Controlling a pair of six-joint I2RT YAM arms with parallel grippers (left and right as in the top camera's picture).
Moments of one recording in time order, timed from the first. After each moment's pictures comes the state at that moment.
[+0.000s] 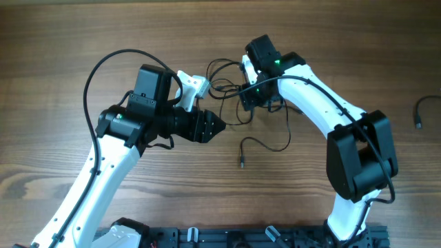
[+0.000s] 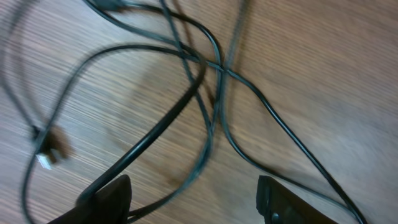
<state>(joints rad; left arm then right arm) -0.35 1.30 1.11 -0.83 0.61 -0.11 0.44 1.98 1.49 -0.84 -0.11 0.06</state>
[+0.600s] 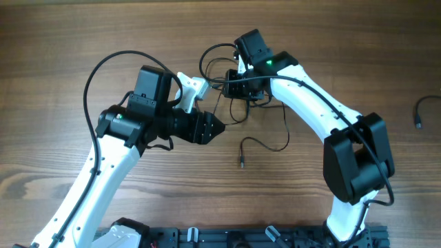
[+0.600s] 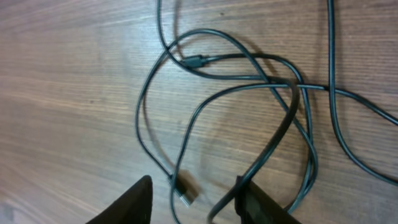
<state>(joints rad) -0.35 1.30 1.11 -0.86 0.61 -0.11 0.49 1.98 1.52 -0.70 -0.27 0.54</state>
